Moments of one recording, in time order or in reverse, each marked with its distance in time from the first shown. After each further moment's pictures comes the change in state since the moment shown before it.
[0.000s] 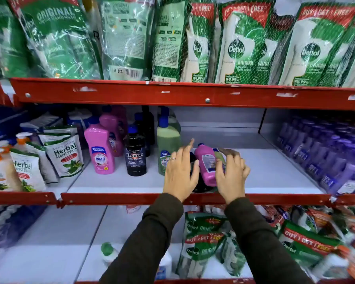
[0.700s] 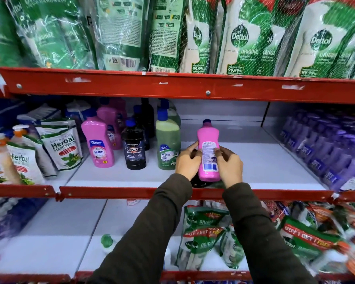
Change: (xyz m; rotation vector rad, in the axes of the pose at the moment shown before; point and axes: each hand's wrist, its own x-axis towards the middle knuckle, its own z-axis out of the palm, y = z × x) left_hand 0.034 -0.002 0.045 -0.727 -0.279 -0.612; right_hand 0.026 0.006 0.016 0.520 -0.210 0.416
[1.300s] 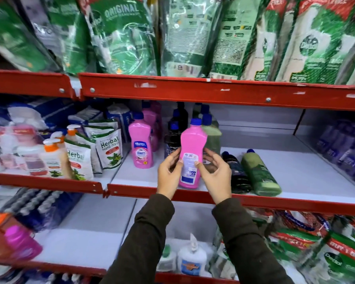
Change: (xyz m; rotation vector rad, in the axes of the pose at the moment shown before) left_hand -0.048 -0.042 -0.166 -0.266 0.207 0.129; right_hand -0.089 -0.048 0.126 0.295 -0.191 -0.263
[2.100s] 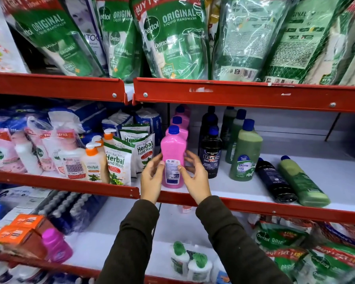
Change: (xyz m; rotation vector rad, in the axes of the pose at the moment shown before) left_hand 0.029 -0.007 -0.161 0.038 0.152 0.030; right_hand -0.012 -0.005 0.166 0.058 -0.225 0.053
